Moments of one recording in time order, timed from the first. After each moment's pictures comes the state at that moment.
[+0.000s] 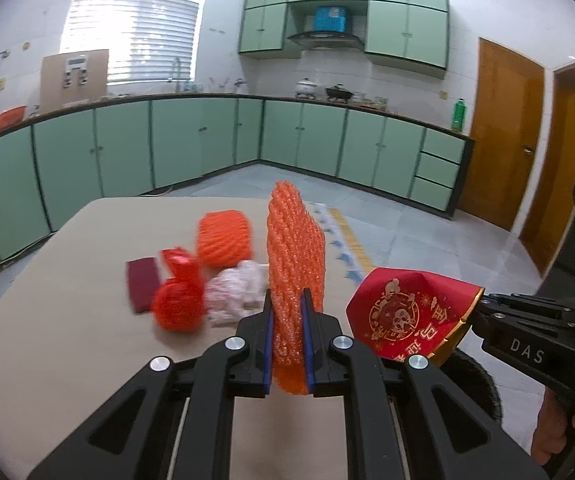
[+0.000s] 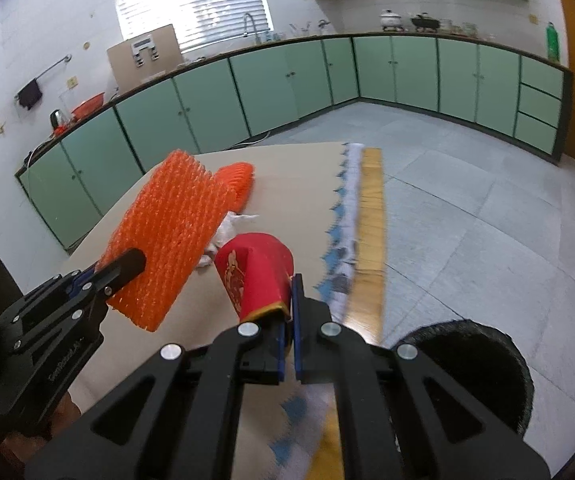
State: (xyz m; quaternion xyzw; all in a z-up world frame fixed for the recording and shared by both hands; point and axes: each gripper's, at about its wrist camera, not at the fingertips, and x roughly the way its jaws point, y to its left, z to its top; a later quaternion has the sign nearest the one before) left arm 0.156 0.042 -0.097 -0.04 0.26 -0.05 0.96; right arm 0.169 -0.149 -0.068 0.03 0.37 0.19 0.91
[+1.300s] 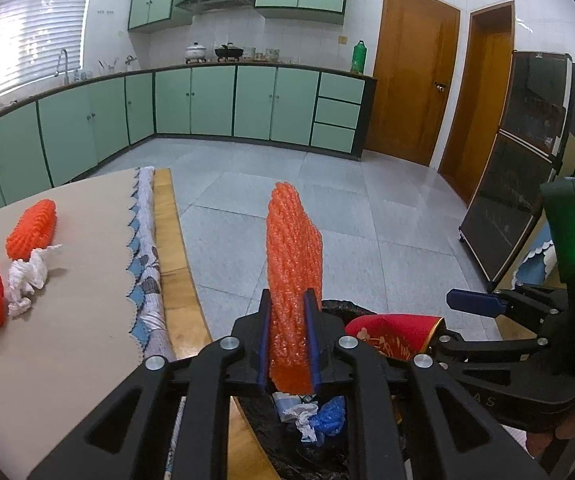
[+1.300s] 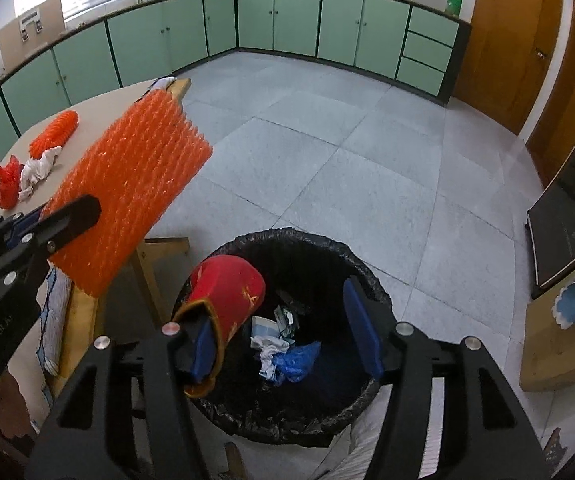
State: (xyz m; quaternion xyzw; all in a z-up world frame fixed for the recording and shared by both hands) left arm 0.165 -0.134 -0.122 0.02 0.32 -0.21 0.92; right arm 0.132 -0.292 -0.125 -0.01 0.46 -0.02 0.89
